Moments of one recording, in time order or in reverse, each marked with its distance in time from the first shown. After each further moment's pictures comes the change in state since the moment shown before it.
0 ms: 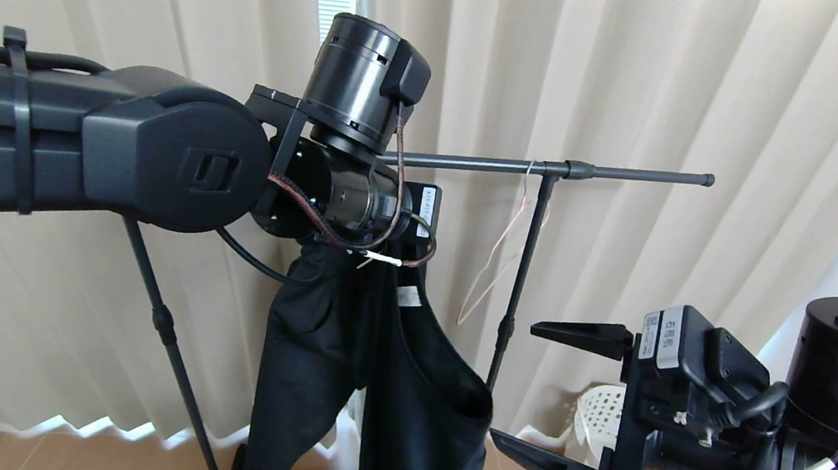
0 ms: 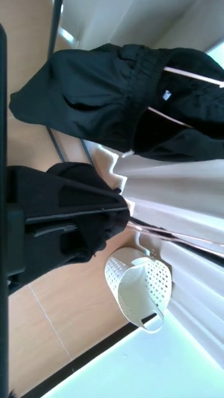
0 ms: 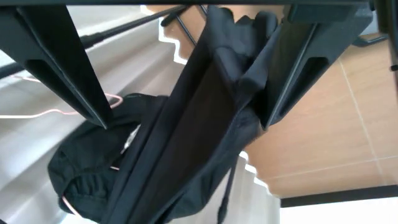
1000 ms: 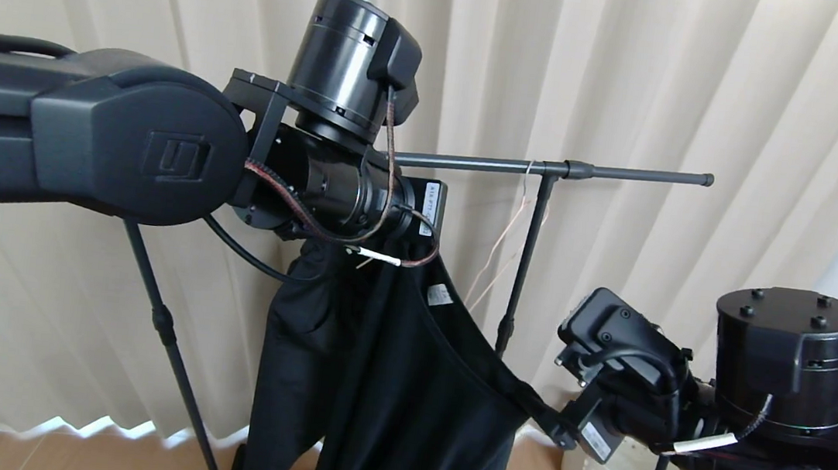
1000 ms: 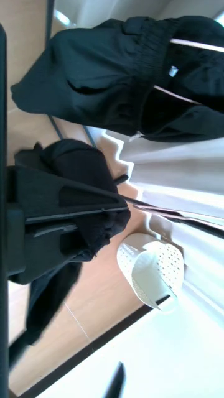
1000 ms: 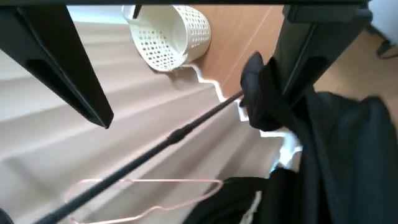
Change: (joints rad) left arm -0.007 -0.033 0.012 0.008 -0.102 0.006; right arm 0.081 0.066 -0.113 0.181 -0.578 -0.048
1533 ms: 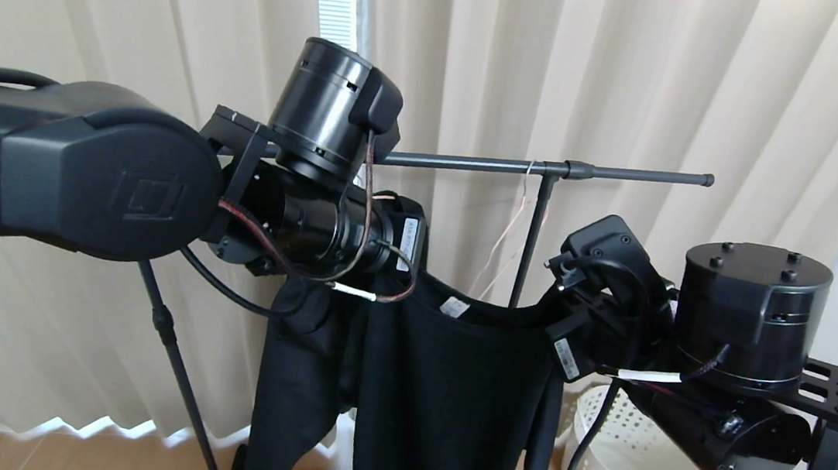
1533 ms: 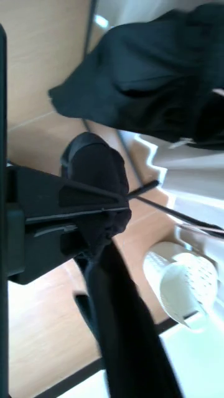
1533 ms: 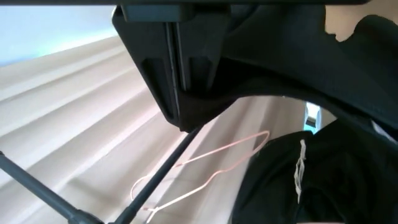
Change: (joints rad) left arm 0.004 -0.047 0.129 -0.001 -0.001 -0.015; right arm 0.033 0.096 -0.123 -0.120 -0.374 0.142
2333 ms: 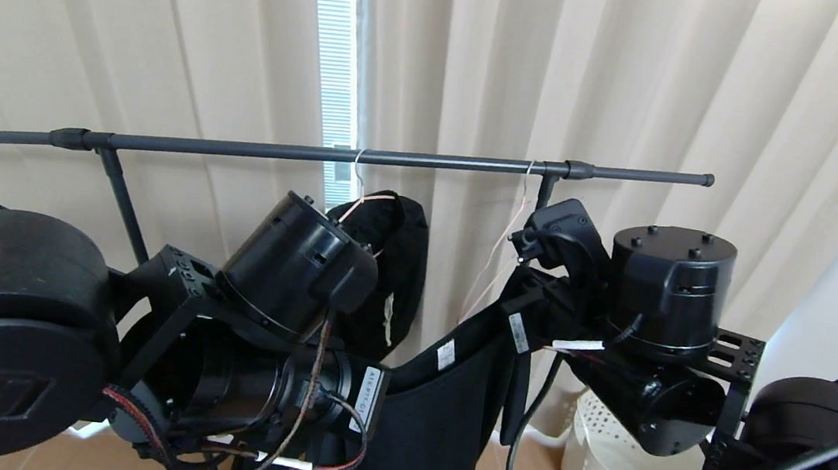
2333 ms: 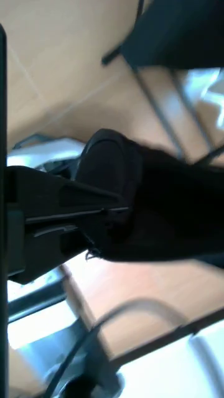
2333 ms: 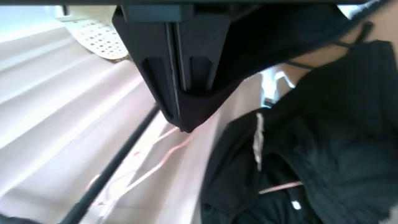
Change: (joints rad) left arm -0.126 -0.161 0.404 0.015 -0.016 -0.132; right arm 0.013 0.117 -0.108 -0.036 0.032 0.110
